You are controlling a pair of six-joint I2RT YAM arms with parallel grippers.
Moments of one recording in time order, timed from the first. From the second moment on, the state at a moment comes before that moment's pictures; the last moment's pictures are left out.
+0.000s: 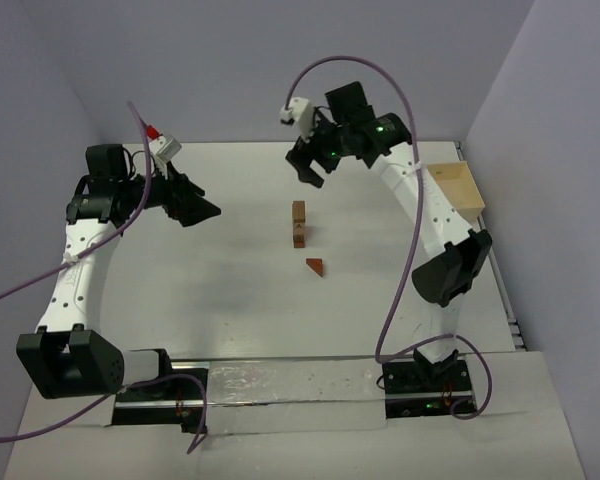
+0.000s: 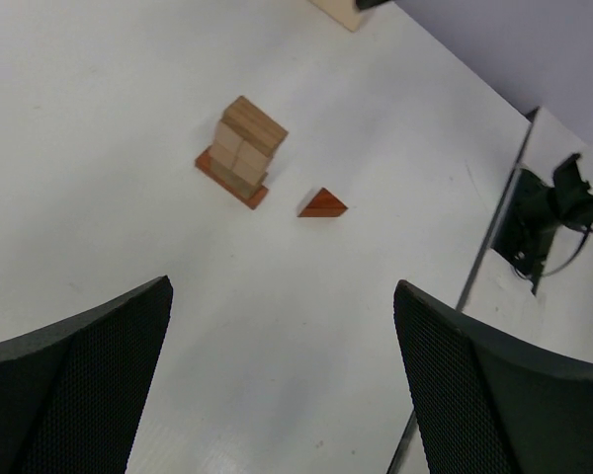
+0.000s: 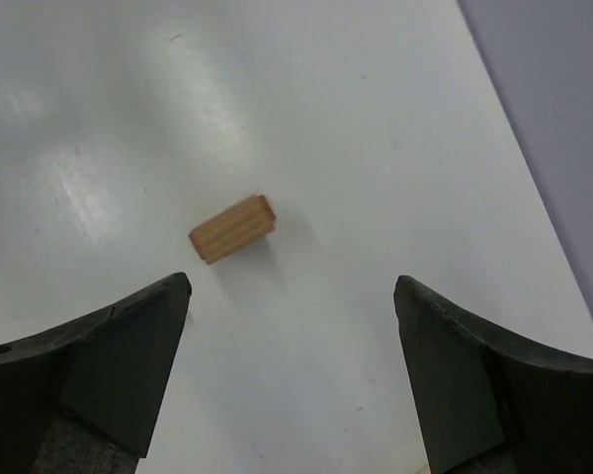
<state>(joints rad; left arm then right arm) 0.02 1.29 1.28 -0.61 1.04 0.20 0.50 1.90 2.18 -1.02 -0.31 -0.54</state>
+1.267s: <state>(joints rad) 0.01 1.37 1.31 -0.47 0.68 -0.07 0.51 2.10 1.89 -0.82 -0.01 0.20</state>
